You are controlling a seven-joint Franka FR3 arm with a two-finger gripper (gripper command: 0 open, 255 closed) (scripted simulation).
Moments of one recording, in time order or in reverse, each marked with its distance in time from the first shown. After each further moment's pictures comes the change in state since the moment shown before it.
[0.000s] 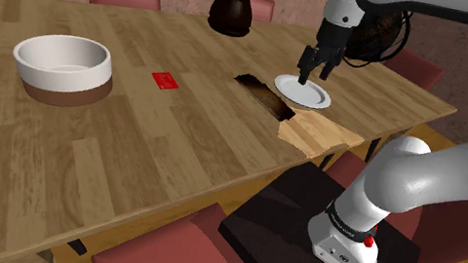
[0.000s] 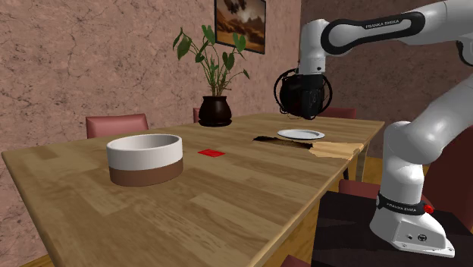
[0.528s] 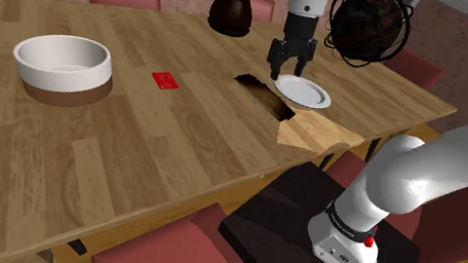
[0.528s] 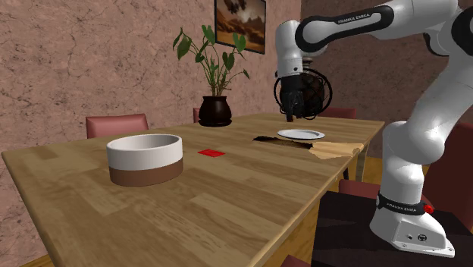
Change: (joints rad) arm 0.049 0.264 0.068 0.182 0.094 -0.026 0.097
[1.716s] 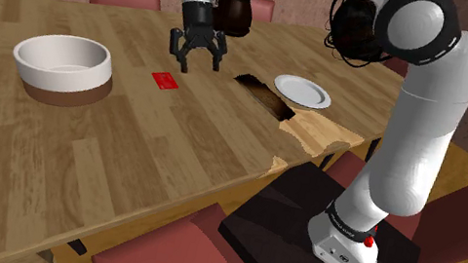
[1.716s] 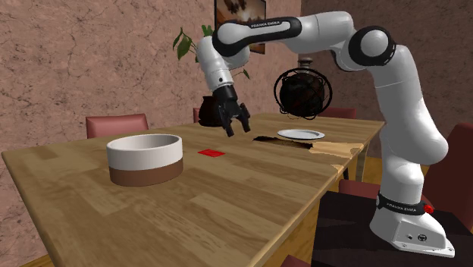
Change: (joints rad) arm 0.106 0.821 0.121 0.826 0.198 -0.277 0.260
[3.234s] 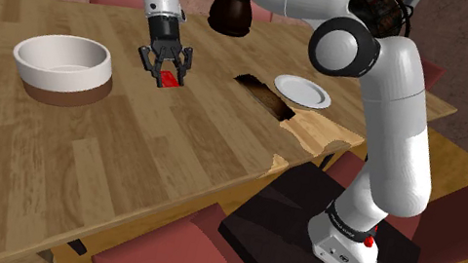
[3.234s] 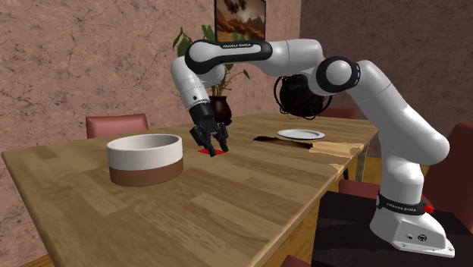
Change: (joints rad) arm 0.041 0.363 0.024 0.409 0.045 -0.115 0.088
